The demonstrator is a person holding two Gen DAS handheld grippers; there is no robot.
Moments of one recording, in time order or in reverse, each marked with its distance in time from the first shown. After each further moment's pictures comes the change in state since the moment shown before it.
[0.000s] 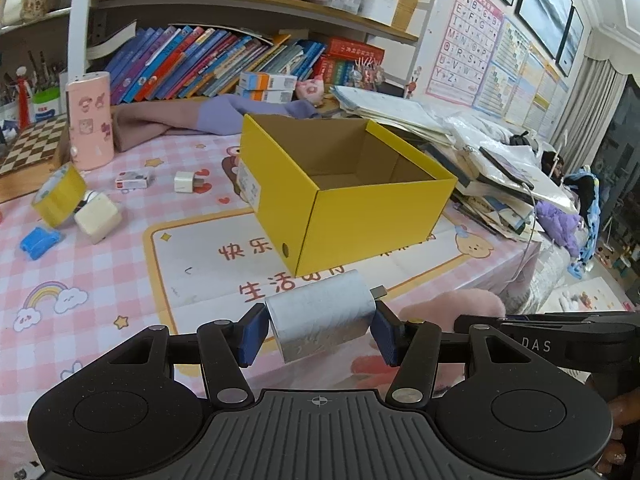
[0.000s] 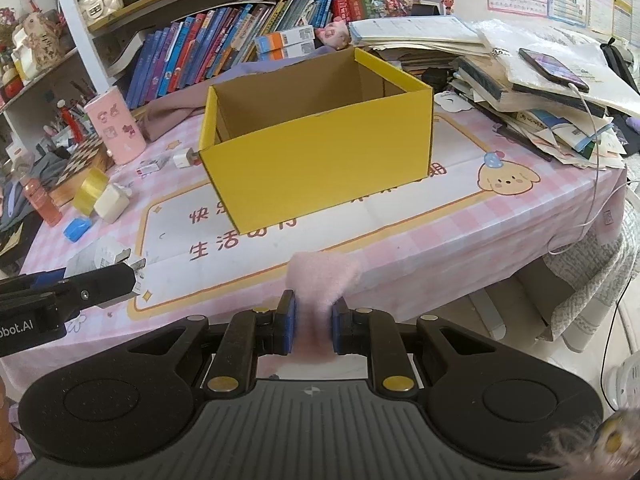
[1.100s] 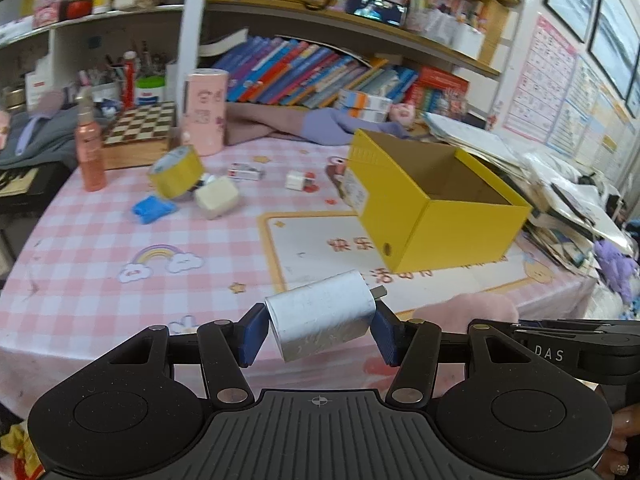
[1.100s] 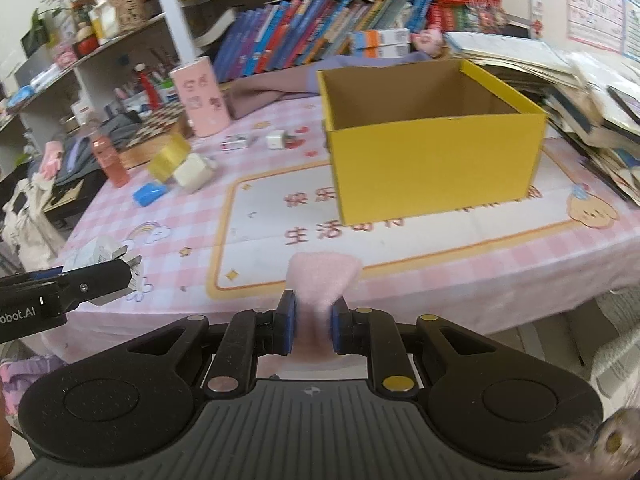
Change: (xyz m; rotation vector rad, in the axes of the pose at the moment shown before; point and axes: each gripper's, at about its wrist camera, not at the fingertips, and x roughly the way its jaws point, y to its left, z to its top) left arm -0.058 0.042 -0.030 -0.129 -0.058 0.200; right arm 0.005 0.060 -0.014 -0.148 0.005 0.152
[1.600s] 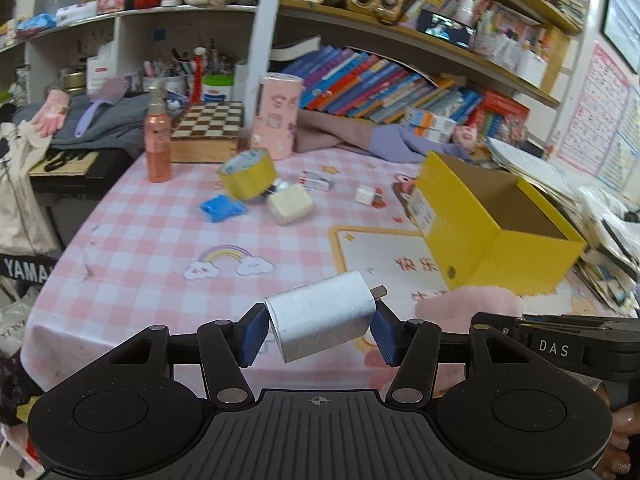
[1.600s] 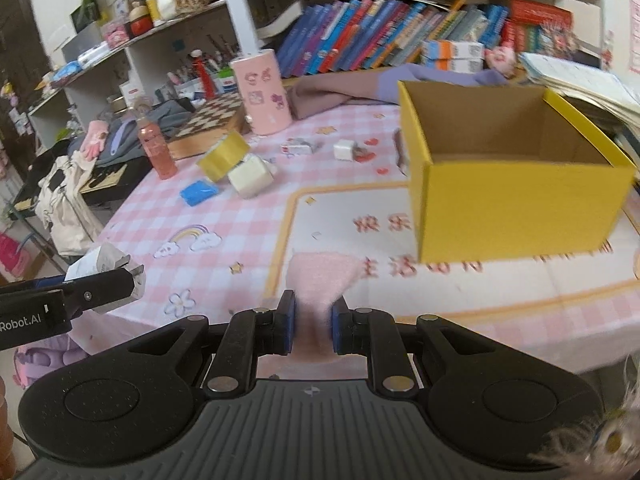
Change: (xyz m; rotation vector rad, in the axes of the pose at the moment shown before) left arm -0.011 0.036 0.002 -0.105 -0.029 0.139; right arm 0.034 0.038 0.025 -0.112 0.008 0.131
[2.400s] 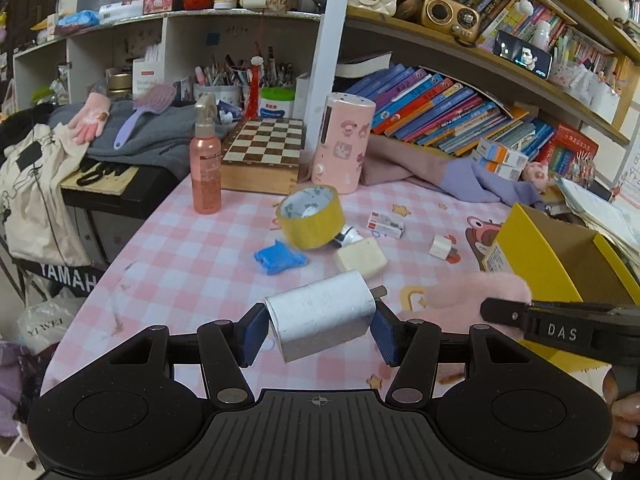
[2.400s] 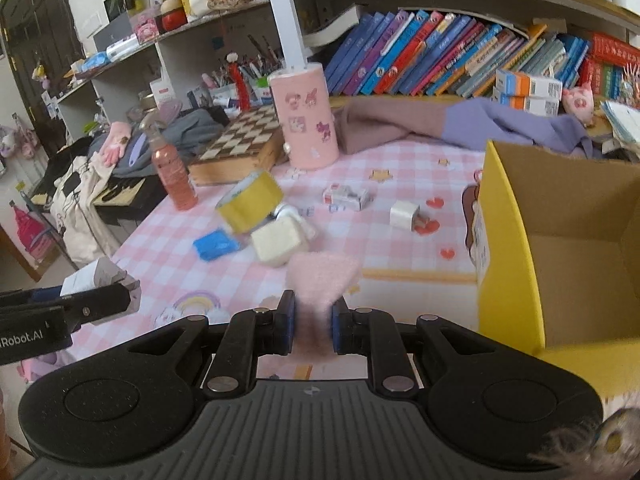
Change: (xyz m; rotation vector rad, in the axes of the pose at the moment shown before) left arm 0.050 0.038 0.056 -0.096 -0.032 0.166; right arm 0.094 0.023 0.092 -0.123 0.004 0.123
